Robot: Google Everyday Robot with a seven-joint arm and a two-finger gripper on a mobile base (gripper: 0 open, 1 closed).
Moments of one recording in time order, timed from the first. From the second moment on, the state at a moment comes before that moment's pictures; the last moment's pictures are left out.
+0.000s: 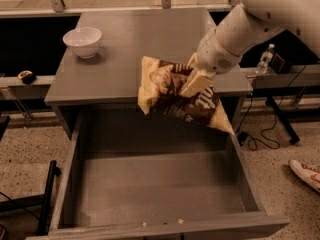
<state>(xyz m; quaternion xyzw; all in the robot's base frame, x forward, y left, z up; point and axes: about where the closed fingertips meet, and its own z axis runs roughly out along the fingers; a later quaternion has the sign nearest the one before) 0.584 -0.083 0.879 -0.70 0.66 0.10 0.26</state>
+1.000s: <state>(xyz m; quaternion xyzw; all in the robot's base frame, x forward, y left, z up) 0.718 -0.070 0.965 -0.63 0.72 0.01 0.30</state>
